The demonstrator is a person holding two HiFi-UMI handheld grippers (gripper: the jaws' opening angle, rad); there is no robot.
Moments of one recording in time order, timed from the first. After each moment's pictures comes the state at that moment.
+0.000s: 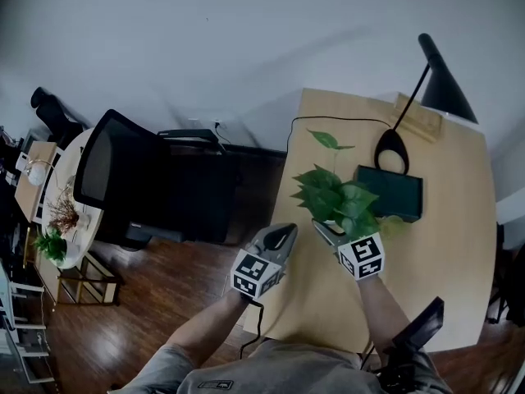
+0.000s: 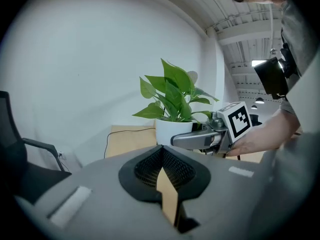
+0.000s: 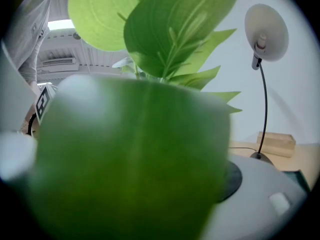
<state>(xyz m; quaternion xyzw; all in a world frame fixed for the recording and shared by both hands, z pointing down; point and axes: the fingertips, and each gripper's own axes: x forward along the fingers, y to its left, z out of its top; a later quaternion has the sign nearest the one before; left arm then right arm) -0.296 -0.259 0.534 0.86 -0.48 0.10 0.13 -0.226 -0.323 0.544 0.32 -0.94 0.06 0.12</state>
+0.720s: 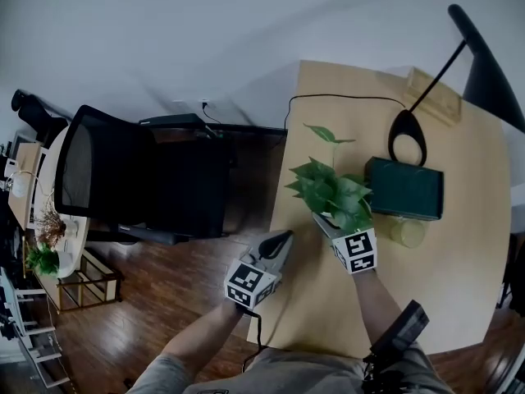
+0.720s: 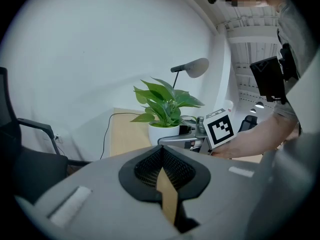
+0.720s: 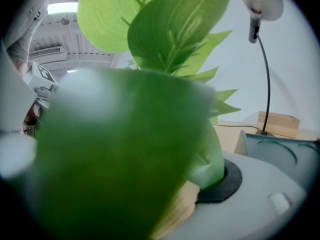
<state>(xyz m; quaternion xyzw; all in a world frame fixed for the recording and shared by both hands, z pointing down) -0.321 -0.273 0.607 0.86 -0.46 0.12 0.20 -0.249 -0.371 0.650 0.36 -0.91 0.08 0.17</state>
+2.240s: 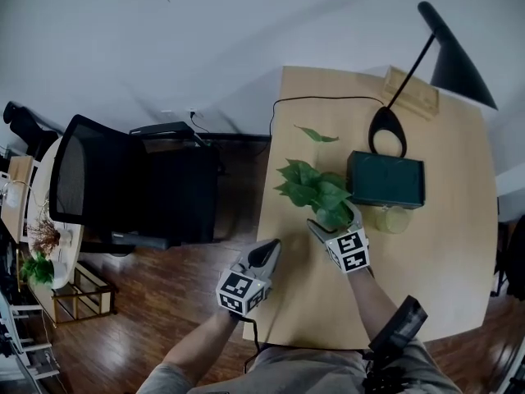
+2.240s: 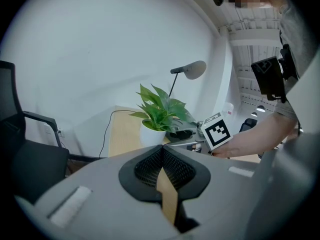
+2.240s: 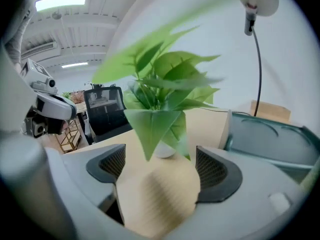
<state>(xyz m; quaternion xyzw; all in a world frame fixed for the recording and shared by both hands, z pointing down) -0.321 -0.233 0.609 0.85 -0.46 0.11 0.22 -0.219 -0.335 0.679 0.37 -0.89 0.12 0.23</state>
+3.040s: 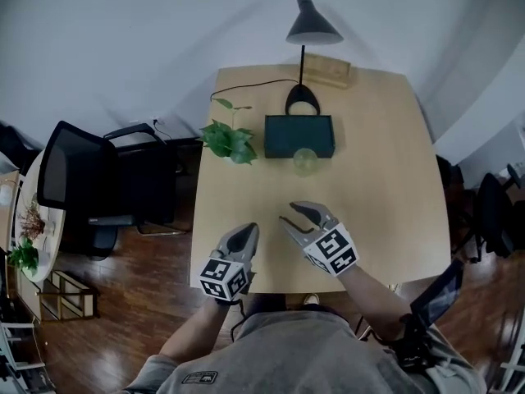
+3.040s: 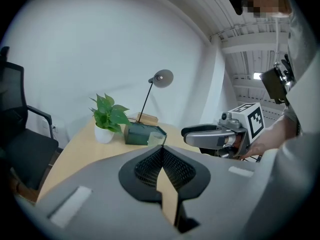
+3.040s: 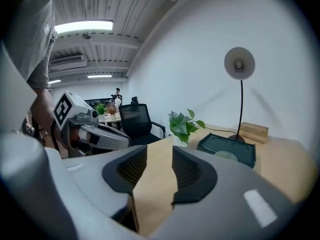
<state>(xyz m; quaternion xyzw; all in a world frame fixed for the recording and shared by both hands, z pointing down) -0.166 -0.108 0.533 0.86 -0.47 0.05 0.21 -0.094 -0.137 0.524 0.28 -0.94 0.07 0.18</state>
